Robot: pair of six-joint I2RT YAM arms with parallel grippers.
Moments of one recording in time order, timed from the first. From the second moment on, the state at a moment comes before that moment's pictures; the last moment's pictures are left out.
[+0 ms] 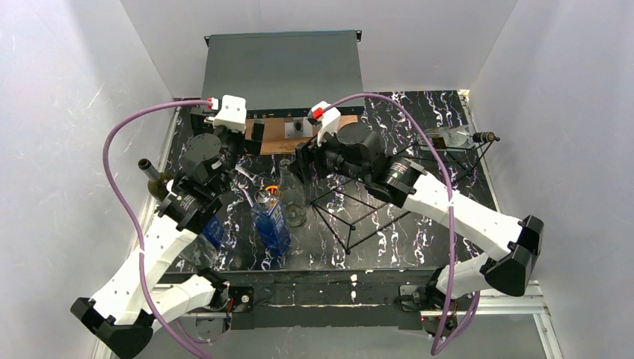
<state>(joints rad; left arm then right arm) -0.58 0.95 1.15 -0.22 -0.54 0.25 1.00 1.38 1.40 -0.31 0.03 0.20</state>
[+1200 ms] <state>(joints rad) -0.54 0.91 1.00 -0.05 -0.57 0.27 1.10 1.56 1.49 -0.33 0.18 0.18</state>
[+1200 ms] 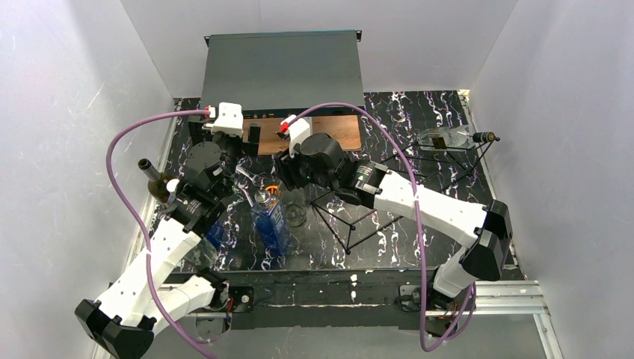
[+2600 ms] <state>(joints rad) -0.54 0.91 1.00 -0.03 -0.56 0.25 1.06 1.65 1.66 -0.34 0.40 0.20</state>
